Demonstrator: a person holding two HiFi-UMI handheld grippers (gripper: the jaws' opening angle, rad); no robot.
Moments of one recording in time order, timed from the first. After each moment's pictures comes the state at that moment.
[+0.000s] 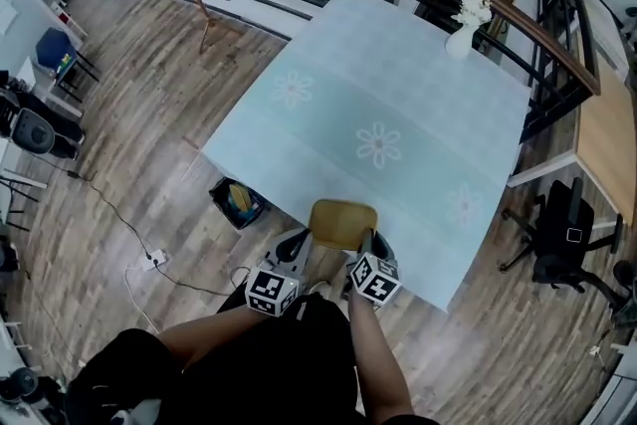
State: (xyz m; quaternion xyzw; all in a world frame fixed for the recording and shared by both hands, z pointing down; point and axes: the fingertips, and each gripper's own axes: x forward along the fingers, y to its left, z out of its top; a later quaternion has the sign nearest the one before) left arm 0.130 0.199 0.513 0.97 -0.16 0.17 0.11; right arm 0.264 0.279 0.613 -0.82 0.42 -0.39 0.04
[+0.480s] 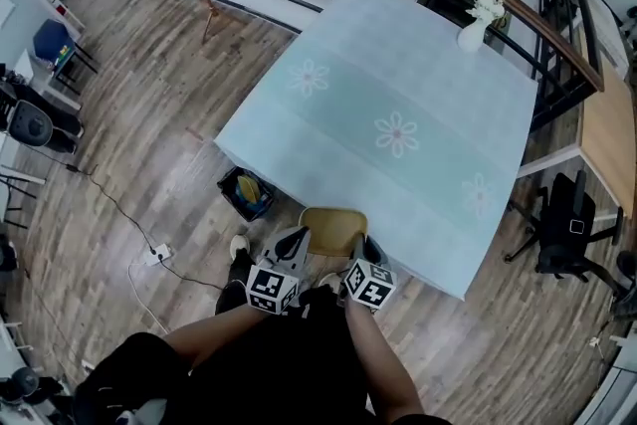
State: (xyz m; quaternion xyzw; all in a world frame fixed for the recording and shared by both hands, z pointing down) left arm 0.062 0.178 0.528 0.96 -0.16 0.17 0.12; right arm 0.172 0.264 0.620 -0.80 0.45 -0.40 0.02
